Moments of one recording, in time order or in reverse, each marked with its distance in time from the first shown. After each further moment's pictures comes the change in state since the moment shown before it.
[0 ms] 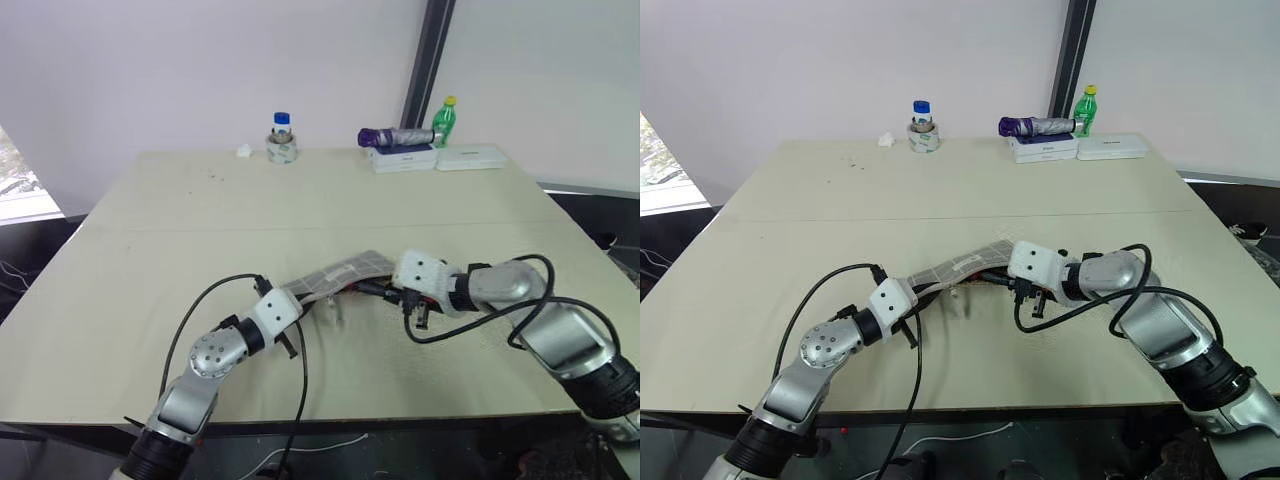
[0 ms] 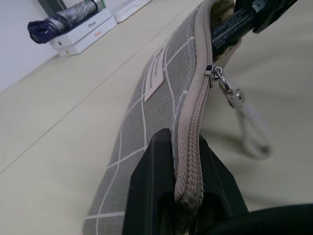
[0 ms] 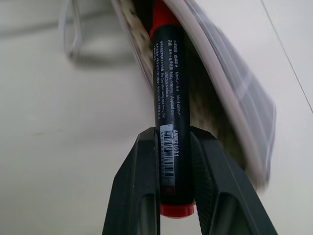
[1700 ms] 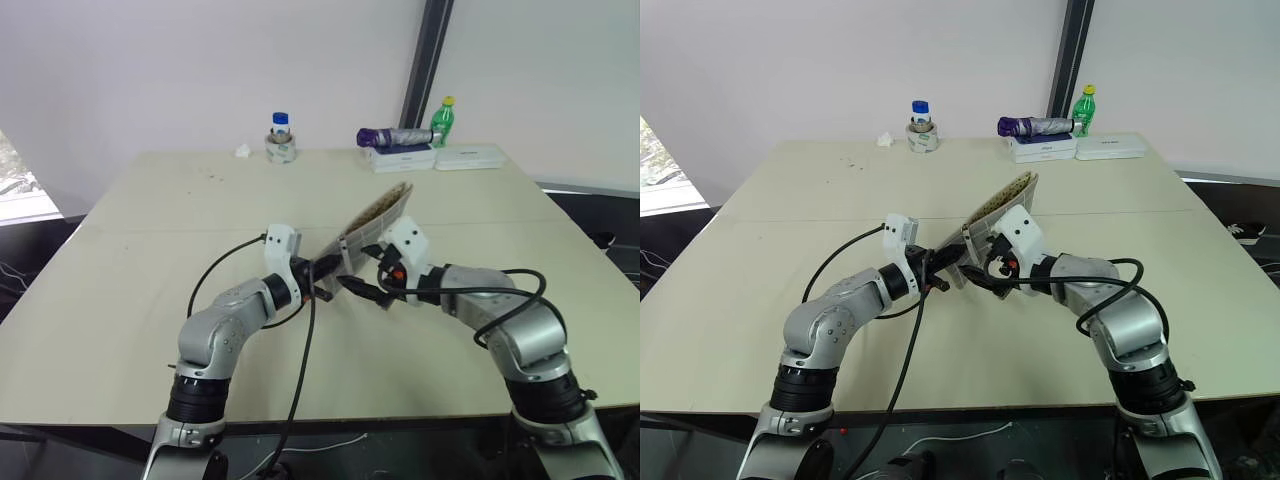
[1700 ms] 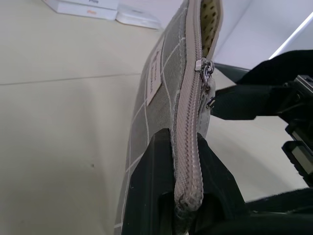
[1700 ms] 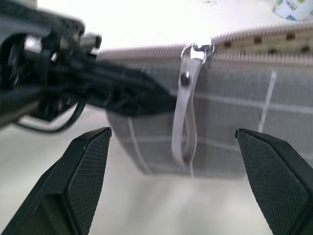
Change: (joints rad) left arm -0.307 -0.266 0.246 -0.030 -0.550 0.808 0.141; right arm 0.015 0.411 -0.254 -0.062 0.250 0.315 -0.291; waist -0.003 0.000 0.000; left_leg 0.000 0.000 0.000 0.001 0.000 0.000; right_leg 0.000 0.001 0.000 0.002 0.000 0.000
